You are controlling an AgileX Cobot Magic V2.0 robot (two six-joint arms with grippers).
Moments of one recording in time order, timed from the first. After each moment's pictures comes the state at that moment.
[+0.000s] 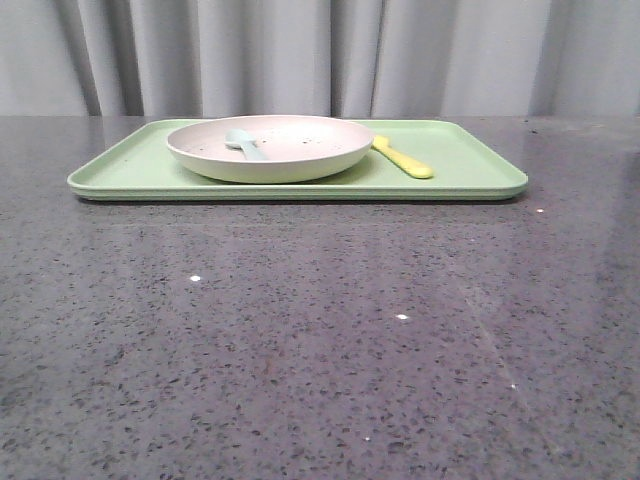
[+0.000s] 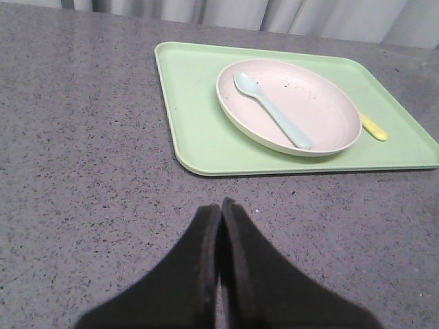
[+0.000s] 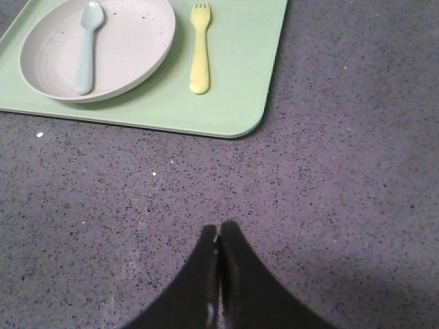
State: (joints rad) left arm -0.19 0.52 -0.61 -0.25 0.58 -0.05; right arm 0.34 0.71 -0.85 0.06 0.79 0.20
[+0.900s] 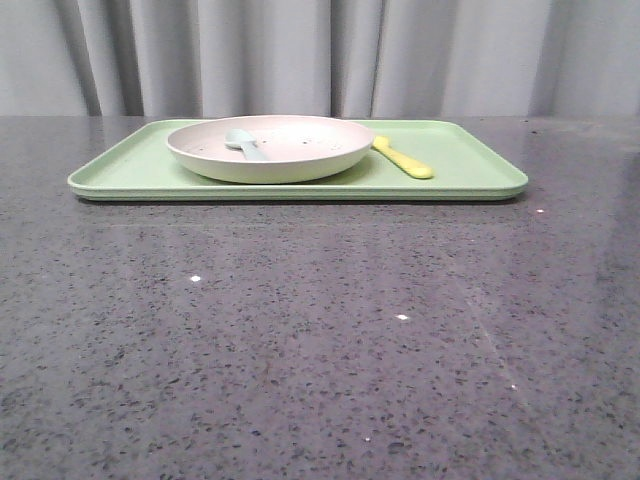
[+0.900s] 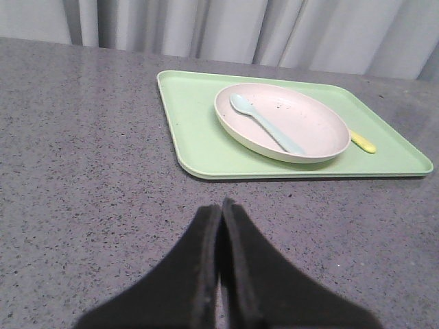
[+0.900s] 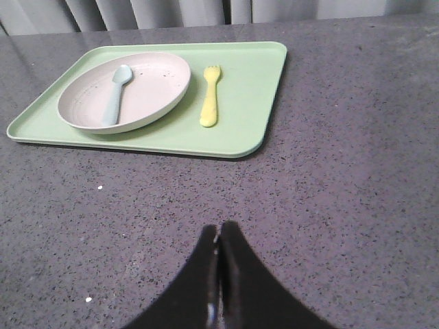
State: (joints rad) left arm -0.19 0.24 -0.46 -0.25 0.56 -0.05; right arm 0.34 0.33 -0.56 0.06 0.64 0.20
